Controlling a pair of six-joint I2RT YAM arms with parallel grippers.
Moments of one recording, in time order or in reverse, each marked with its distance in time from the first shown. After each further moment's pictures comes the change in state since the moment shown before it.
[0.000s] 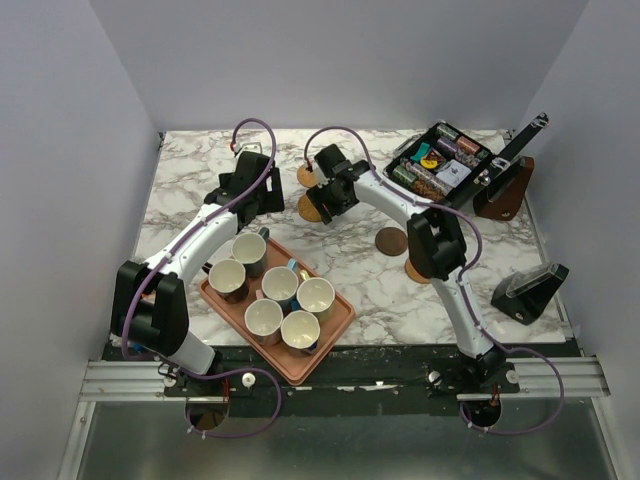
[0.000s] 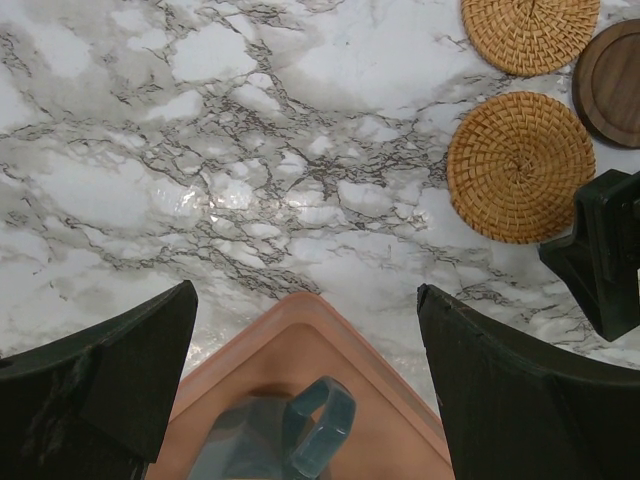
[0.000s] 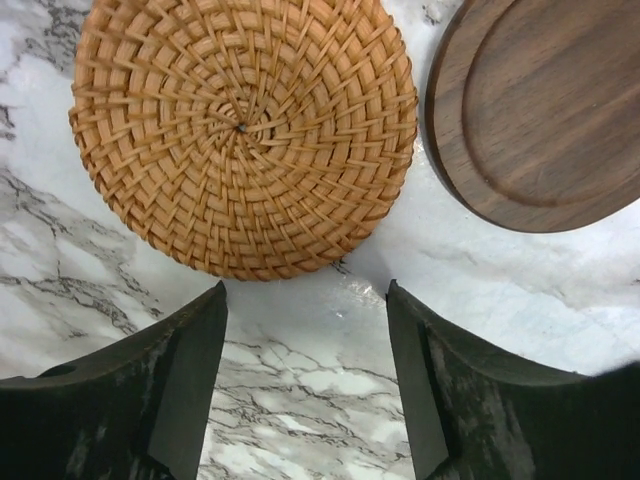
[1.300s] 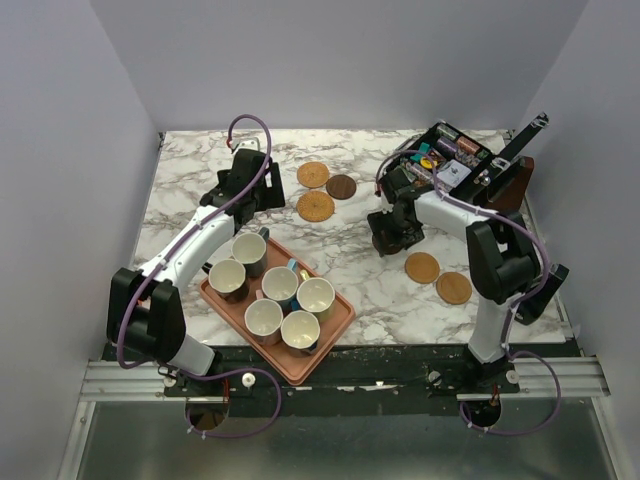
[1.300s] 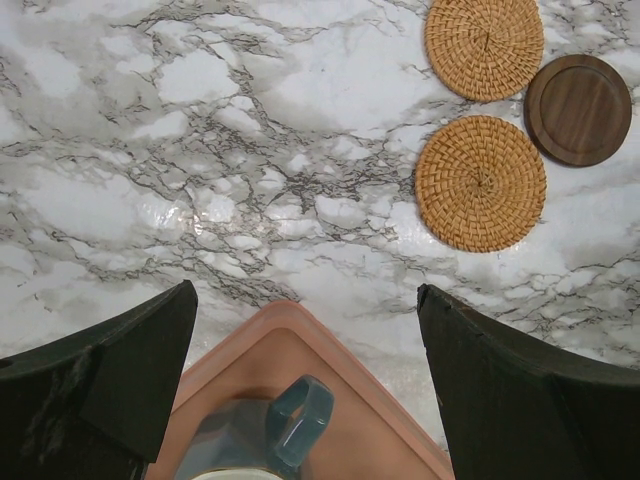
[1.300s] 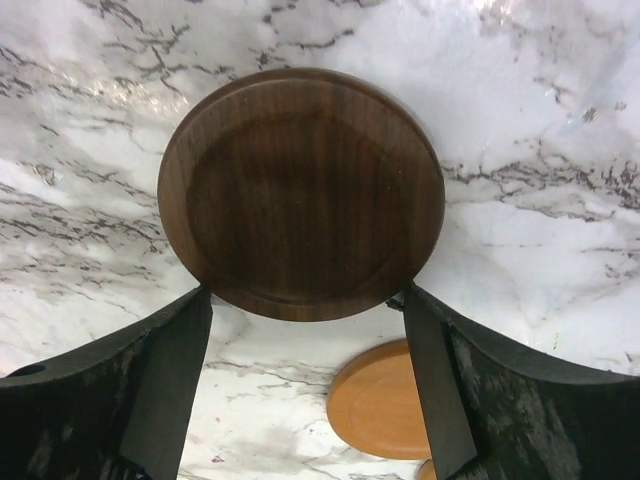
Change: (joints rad) left arm 0.000 -0.033 0.002 0.022 0.029 -0.019; right arm -0.202 -0.505 -0.804 0.093 0.013 0.163
